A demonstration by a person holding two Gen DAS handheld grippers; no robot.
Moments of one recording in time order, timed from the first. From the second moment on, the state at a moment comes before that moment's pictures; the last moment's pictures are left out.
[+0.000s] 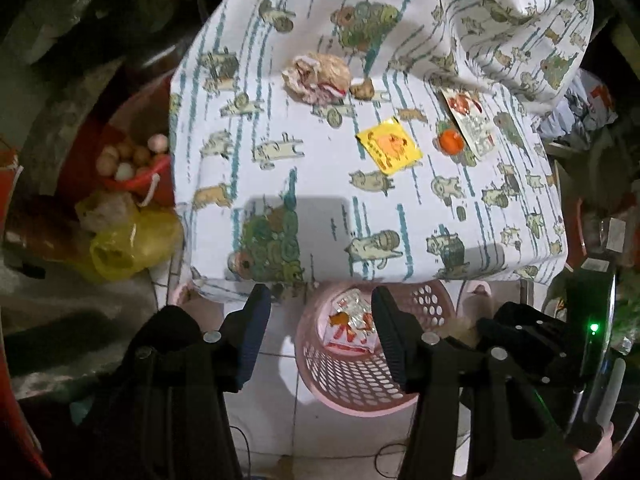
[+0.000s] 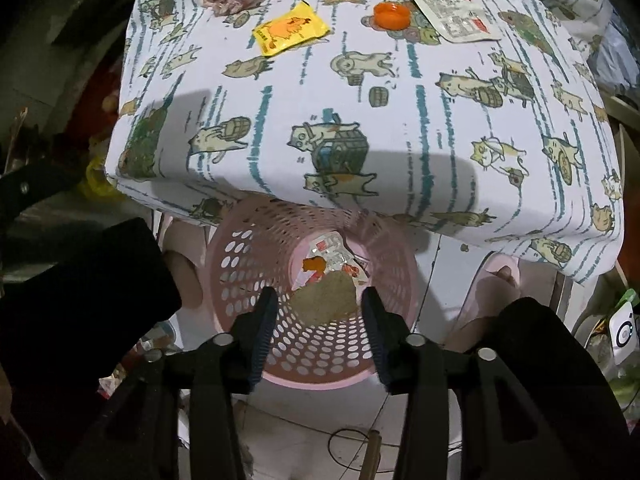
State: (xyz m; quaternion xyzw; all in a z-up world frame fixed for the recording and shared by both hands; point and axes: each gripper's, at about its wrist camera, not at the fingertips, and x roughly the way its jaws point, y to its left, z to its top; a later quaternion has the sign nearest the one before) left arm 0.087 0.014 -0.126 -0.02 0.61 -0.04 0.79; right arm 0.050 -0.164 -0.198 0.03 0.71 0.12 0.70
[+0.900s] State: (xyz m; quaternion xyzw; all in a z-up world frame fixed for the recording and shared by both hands) left arm 0.045 0.025 0.062 0.02 0.26 -0.01 0.97; right arm 0.061 -0.207 -0.008 -0.01 0.42 0.02 0.91
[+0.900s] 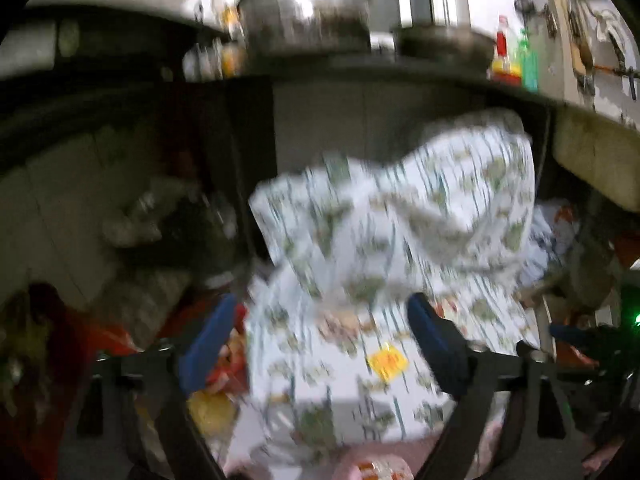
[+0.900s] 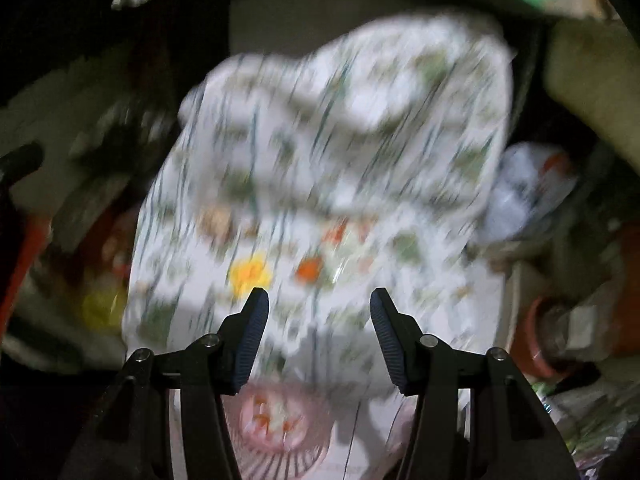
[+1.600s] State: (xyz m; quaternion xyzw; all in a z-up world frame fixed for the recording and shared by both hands) left arm 0.115 0.042 0.014 -0.02 0.29 0.02 0.96; right arm 0.105 -0.228 0.006 -0.03 0.35 0.00 0.94
